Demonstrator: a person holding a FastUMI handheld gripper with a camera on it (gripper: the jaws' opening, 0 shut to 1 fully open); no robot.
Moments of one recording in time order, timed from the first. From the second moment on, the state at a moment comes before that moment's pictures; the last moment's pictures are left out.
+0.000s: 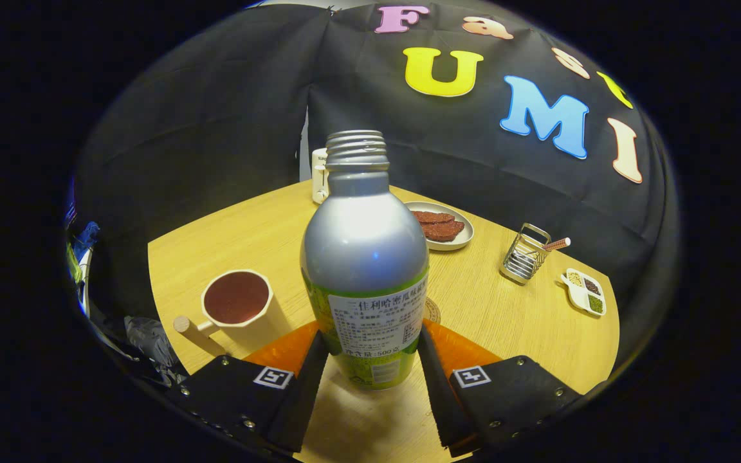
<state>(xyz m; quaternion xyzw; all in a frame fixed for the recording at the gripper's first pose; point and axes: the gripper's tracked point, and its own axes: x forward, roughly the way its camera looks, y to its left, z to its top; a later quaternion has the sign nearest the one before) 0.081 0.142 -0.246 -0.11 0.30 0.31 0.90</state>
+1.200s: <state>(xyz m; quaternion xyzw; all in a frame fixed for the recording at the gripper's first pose) 0.182 0.156 -0.293 -0.03 0.27 0.25 0.93</state>
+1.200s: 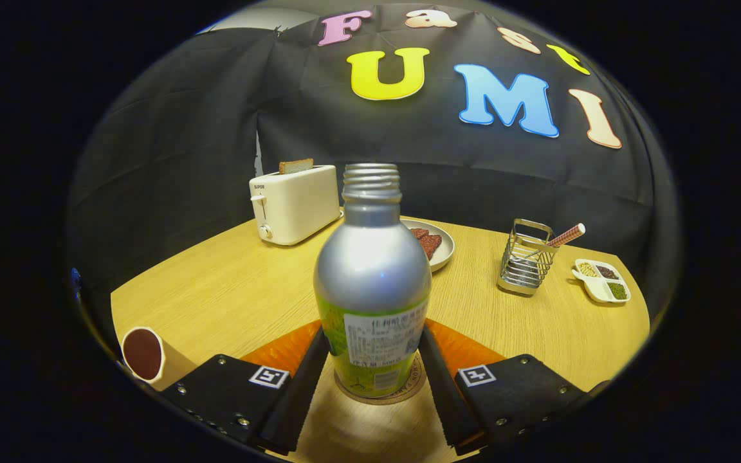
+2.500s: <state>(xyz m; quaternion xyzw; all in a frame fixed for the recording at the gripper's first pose) 0.111 0.098 -0.106 0.00 0.16 0.15 0.98</state>
